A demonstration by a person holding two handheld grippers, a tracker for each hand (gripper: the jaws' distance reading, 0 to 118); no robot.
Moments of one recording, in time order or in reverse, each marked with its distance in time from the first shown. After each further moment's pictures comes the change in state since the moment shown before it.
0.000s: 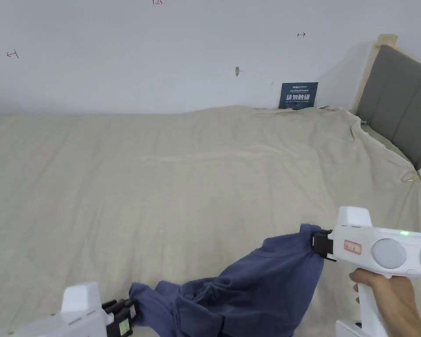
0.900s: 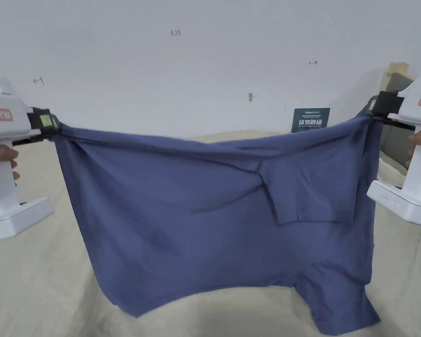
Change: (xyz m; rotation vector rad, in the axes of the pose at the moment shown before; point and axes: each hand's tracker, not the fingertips) left arm -0.030 0.329 0.090 0.430 0.216 -0.025; right arm 0.003 0.234 0.085 0.479 -0.001 -0.107
